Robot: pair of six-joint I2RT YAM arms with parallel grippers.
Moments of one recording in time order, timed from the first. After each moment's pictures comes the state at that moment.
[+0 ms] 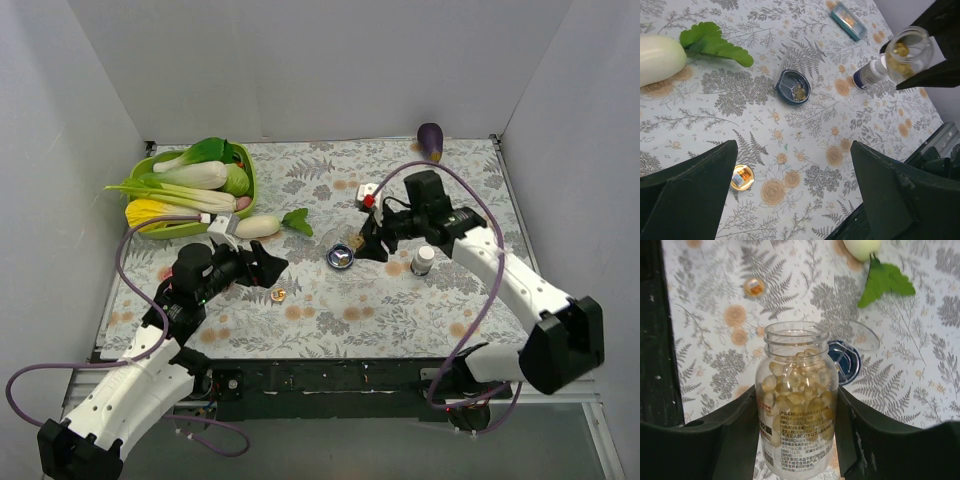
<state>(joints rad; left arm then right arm) -0.45 0.67 0.54 -0.15 0.23 -0.42 0.50 1.40 1.17 -0.60 -0.71 -0.59</state>
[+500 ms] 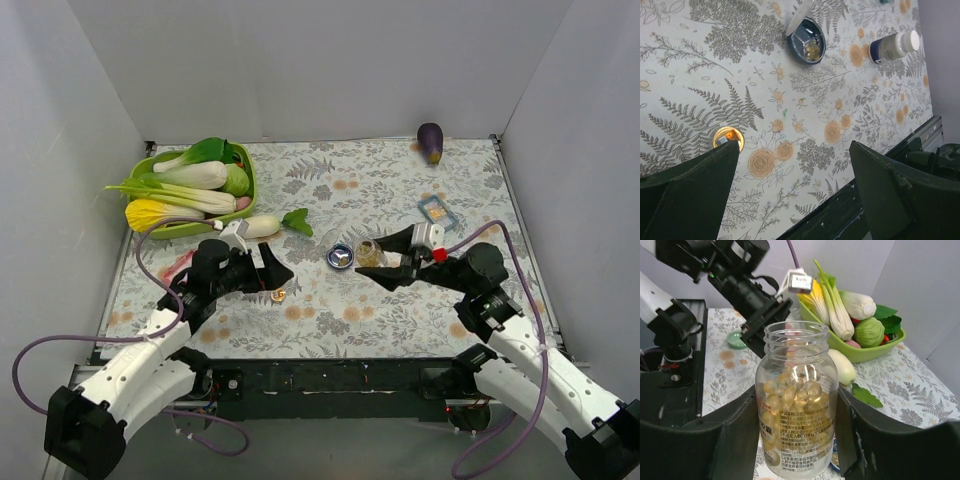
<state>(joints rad) -0.45 0.80 0.51 -0.19 0.27 -0.62 0.57 0.74 0.56 0.34 -0.77 -0.06</state>
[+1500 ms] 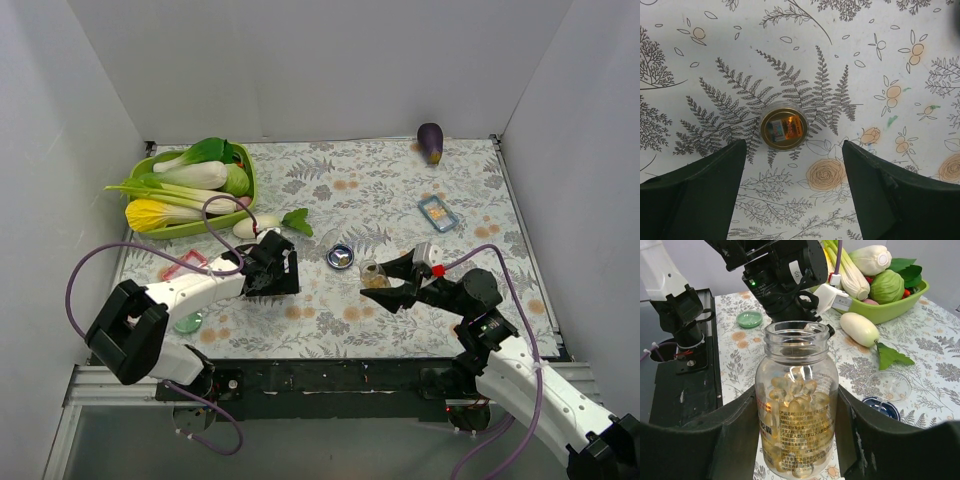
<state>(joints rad) -0.70 1.39 0.77 -0.49 -0.20 -0.69 0.59 0.56 0.28 0.41 -0.69 0.09</state>
